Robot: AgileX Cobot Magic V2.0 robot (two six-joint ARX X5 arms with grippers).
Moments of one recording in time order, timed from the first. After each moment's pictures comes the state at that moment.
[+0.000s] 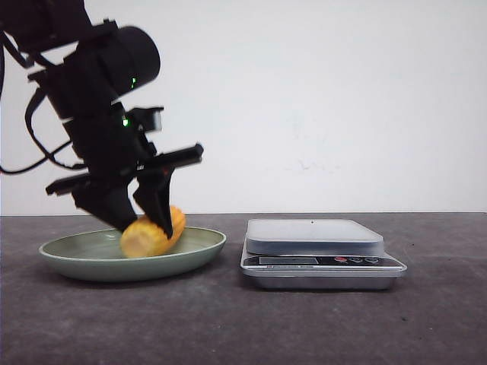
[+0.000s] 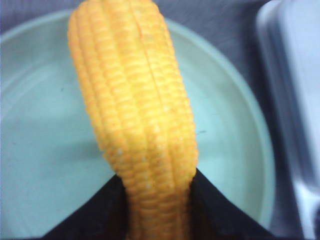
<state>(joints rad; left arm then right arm) -0.51 1.66 1.04 -0.31 0.02 -0.31 0.05 0.50 0.87 -0.60 -0.24 0.20</state>
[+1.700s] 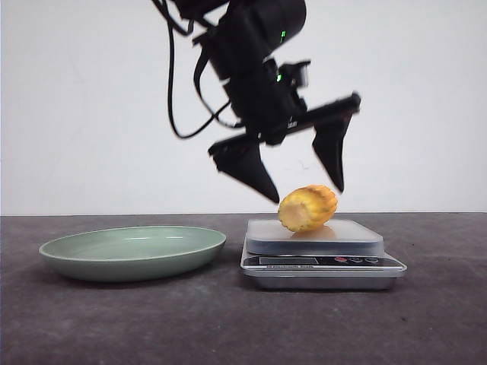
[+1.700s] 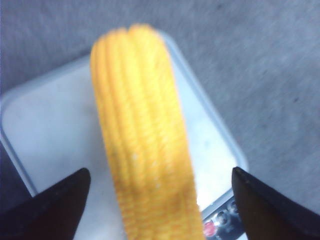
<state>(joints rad) -0.80 1.95 1.58 -0.49 0.02 -0.26 0.05 0.50 0.87 -0.64 -0.24 0.22</state>
